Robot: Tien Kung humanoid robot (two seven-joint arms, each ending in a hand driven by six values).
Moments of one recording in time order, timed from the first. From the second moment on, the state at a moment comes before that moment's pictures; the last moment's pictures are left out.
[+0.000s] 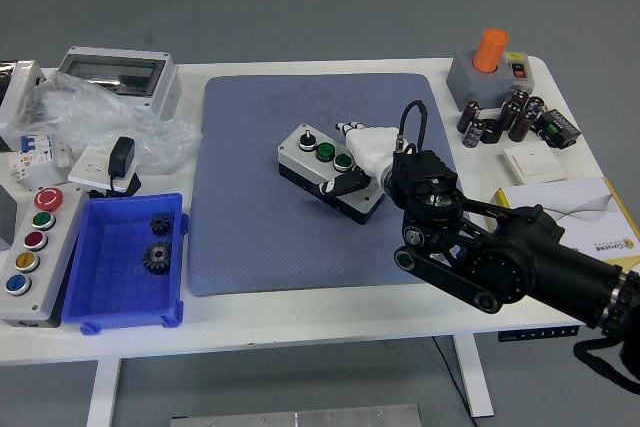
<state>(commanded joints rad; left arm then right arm) 0.07 0.26 -0.25 -0.21 0.31 0.01 0.09 0.82 -0.13 0.42 1.14 -1.85 0.01 -0.65</state>
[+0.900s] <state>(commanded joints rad) 0.06 0.26 -0.27 -0.21 0.33 0.01 0.09 0.83 -0.11 0.34 1.07 -1.86 -0.10 -0.65</state>
